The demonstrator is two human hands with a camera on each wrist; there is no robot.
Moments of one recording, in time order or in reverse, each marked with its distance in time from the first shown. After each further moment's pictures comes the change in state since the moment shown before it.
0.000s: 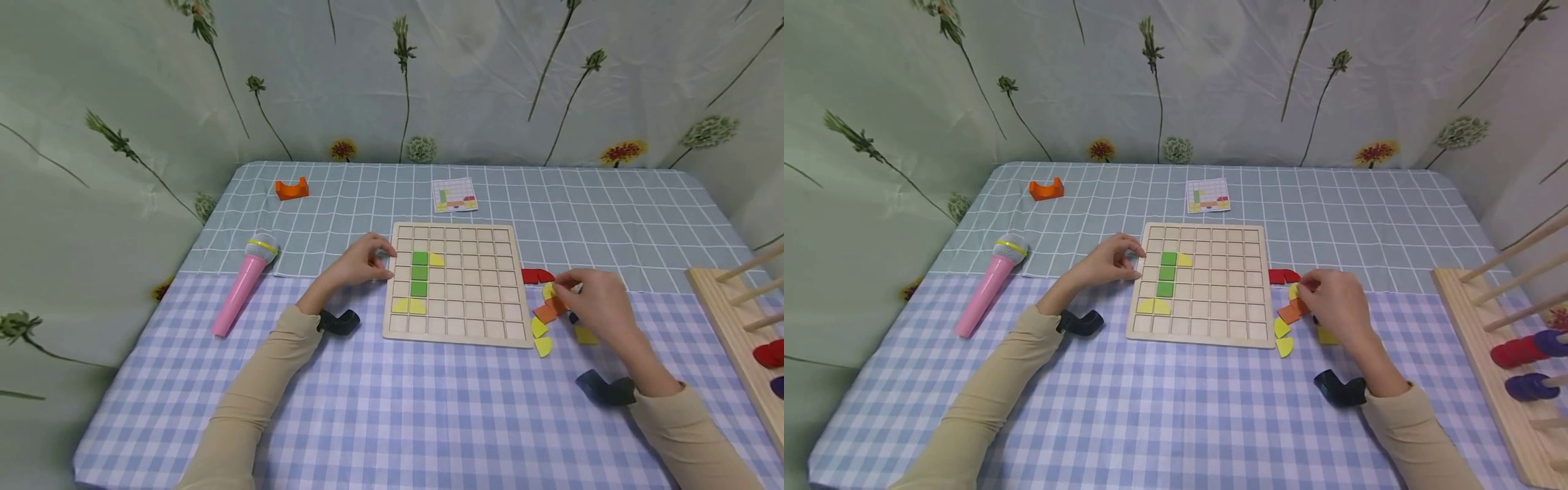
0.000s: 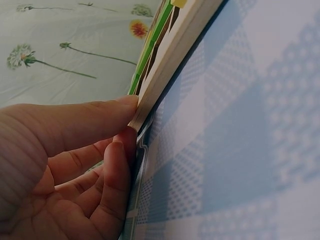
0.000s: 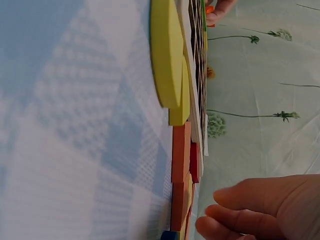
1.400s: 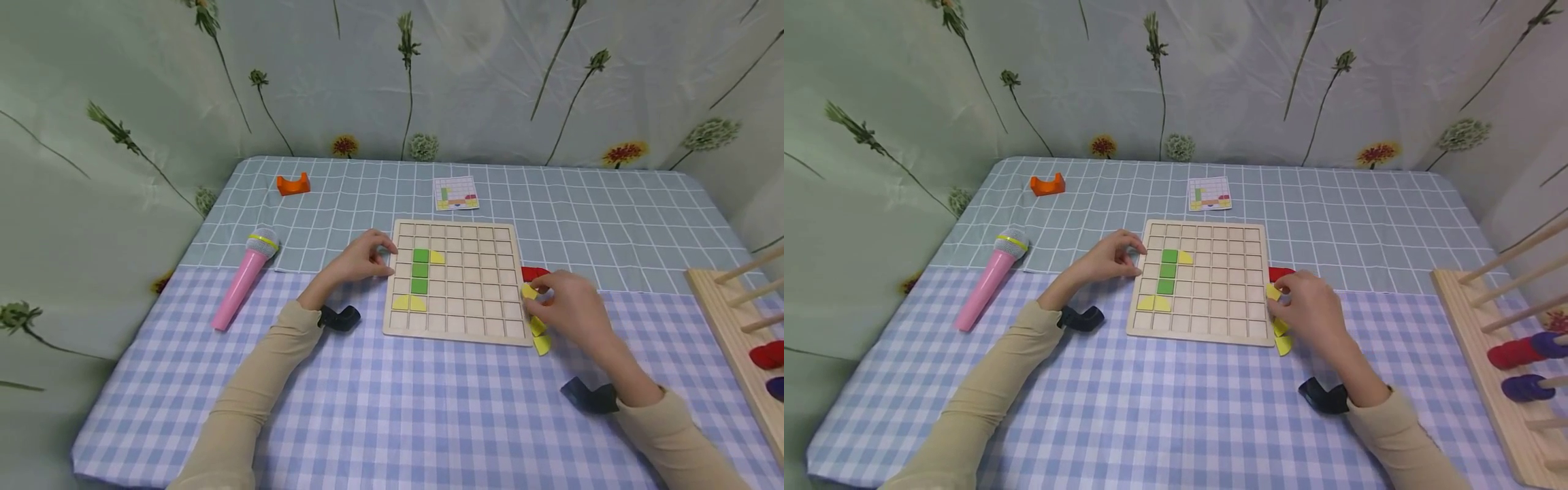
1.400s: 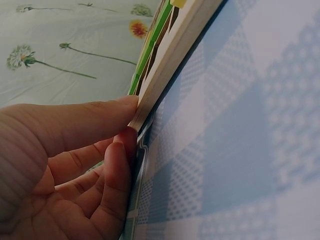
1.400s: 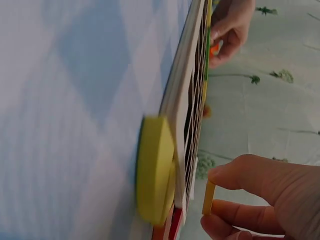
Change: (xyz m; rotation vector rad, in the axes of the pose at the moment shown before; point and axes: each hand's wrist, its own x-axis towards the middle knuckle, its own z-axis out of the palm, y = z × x) left_hand 0.001 -0.003 0.000 0.025 0.011 0.019; right_hand -0.010 -0.029 0.007 -0.059 -0.024 -0.194
